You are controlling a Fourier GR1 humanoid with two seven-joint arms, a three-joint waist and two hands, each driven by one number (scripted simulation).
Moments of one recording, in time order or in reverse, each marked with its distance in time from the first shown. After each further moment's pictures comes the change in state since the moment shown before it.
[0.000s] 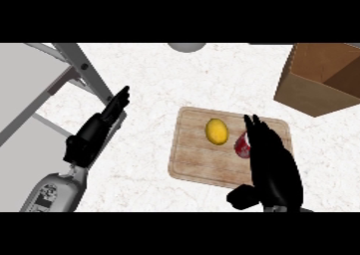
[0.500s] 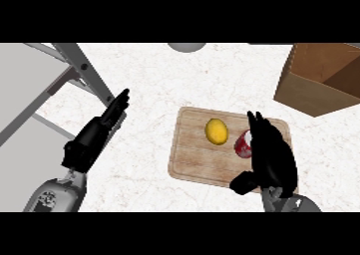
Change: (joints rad) left arm 0.040 -0.035 0.024 -0.054 -0.045 -0.029 0.028; right arm 0.001 0.053 -0.095 0.142 0.052 -0.008 -0.089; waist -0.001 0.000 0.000
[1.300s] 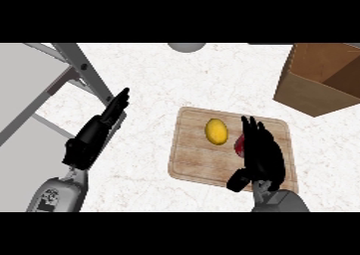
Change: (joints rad) left arm -0.003 -0.063 0.072 0.022 -0.065 -0.071 -0.014; right arm 0.014 0.092 -0.064 0.142 0.077 0.029 -0.087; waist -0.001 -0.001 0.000
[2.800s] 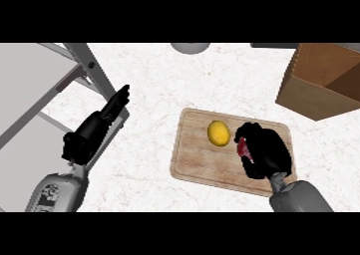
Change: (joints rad) left arm -0.026 -0.035 0.058 0.015 -0.020 -0.071 0.010; right arm -0.048 -0.175 0.015 0.149 0.050 -0.013 -0.505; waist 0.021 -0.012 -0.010
